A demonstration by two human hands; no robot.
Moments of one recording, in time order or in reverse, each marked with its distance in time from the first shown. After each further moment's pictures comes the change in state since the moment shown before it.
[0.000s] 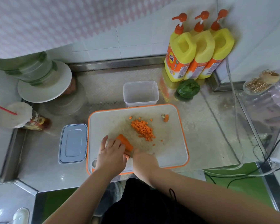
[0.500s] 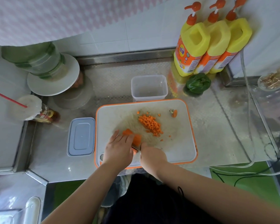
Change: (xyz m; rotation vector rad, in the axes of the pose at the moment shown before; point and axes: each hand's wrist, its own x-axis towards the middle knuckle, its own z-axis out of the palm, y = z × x) left_hand 0.001 -0.002 -0.005 -0.089 -0.009 0.009; right_hand 0.008 0.002 0.004 0.051 0.020 0.026
